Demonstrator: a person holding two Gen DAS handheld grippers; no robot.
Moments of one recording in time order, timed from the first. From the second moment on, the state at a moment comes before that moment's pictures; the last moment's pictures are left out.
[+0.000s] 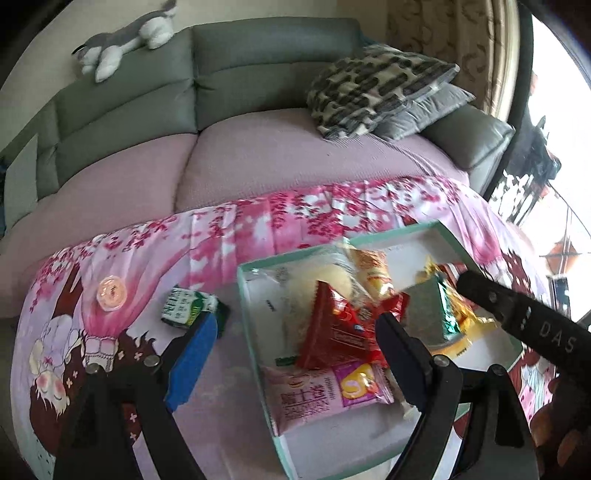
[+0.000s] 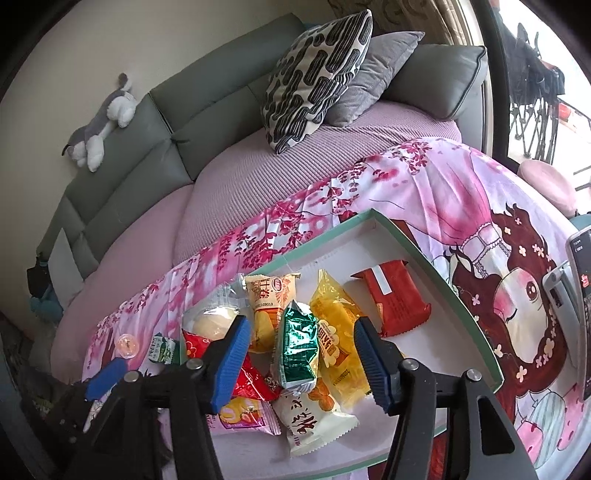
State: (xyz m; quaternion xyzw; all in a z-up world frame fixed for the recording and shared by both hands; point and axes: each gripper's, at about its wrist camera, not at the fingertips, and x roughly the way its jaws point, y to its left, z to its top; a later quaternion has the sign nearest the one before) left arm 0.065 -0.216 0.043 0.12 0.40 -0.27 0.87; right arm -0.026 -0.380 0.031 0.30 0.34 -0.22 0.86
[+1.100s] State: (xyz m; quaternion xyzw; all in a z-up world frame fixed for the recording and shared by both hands) left arm 0.128 -0.075 0.046 -0.02 0.40 -0.05 0.92; right arm 0.012 -0.325 0.035 0.22 0.36 -0.17 0.89
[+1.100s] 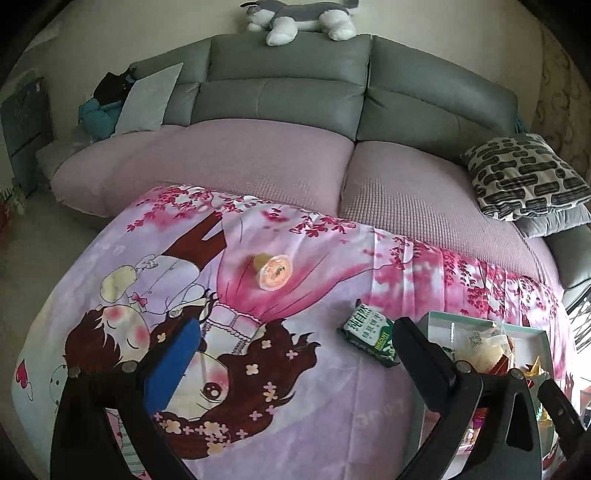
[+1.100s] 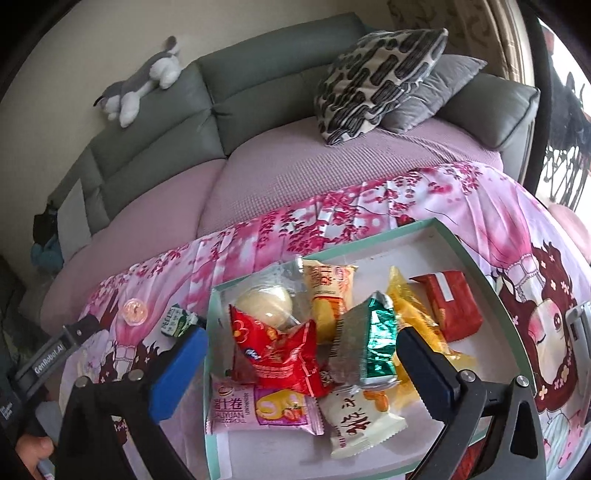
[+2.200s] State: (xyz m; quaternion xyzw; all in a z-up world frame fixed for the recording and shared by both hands) left arm 0.230 0.004 -0.021 -0.04 0.51 -0.11 0.85; right arm 0.145 -0.189 -0.009 0.11 0.45 0.00 0.88
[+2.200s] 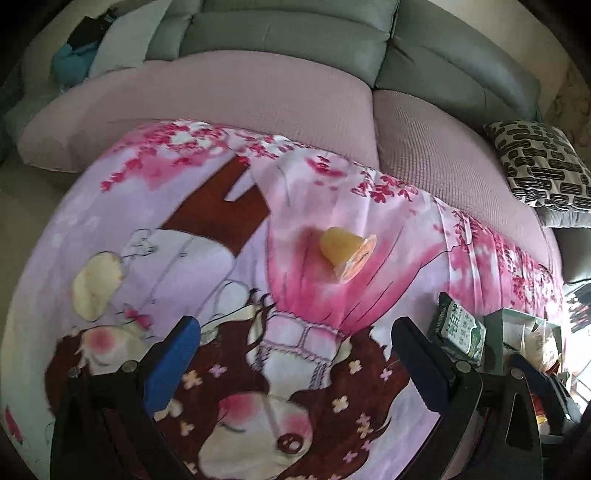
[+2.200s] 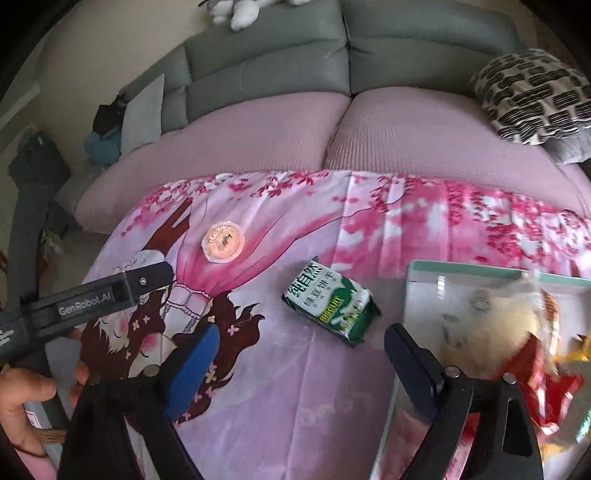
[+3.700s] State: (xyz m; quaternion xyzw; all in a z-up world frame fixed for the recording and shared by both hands) left arm 0.251 -0.044 -0.020 -0.01 0.48 -0.17 0.86; right arm 0.184 -0.193 -0.033 0.06 0.50 0.00 0.87
